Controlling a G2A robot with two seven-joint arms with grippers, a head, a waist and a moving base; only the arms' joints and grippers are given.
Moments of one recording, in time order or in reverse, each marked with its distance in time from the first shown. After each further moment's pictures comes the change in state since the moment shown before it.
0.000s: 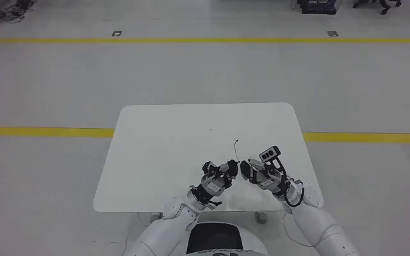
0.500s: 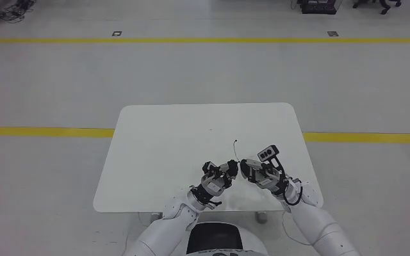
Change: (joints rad) left arm 0.000 0.000 0.000 0.000 0.000 0.000 0.000; right arm 0.014 -0.012 -0.001 0.011 -0.014 0.011 0.003
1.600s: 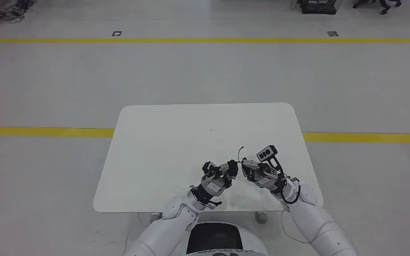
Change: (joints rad) left arm 0.000 0.000 0.000 0.000 0.000 0.000 0.000; right arm 0.016 -0.020 0.009 0.049 -0.033 0.010 -0.001
